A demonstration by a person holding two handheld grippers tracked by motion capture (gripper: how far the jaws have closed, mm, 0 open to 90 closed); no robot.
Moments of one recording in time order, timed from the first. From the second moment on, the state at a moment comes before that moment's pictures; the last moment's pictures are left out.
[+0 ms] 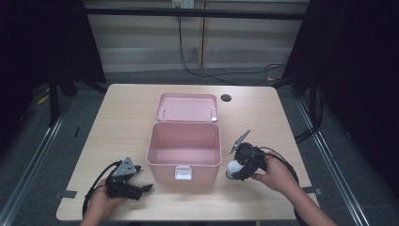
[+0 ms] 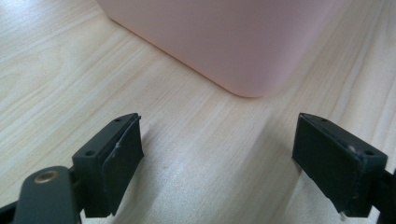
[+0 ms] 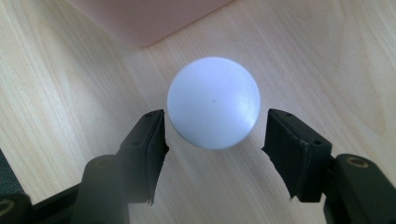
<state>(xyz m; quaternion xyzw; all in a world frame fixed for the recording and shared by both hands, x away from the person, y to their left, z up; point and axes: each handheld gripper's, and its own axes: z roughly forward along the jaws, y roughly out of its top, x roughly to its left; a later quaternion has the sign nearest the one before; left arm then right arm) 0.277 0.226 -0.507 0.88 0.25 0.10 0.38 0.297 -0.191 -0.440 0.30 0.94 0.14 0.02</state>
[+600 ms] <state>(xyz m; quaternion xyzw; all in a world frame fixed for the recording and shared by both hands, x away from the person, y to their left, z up) 0.277 0.226 -0.507 0.88 0.25 0.10 0.38 0.304 -0.174 -0.434 0.30 0.95 0.09 0.00</state>
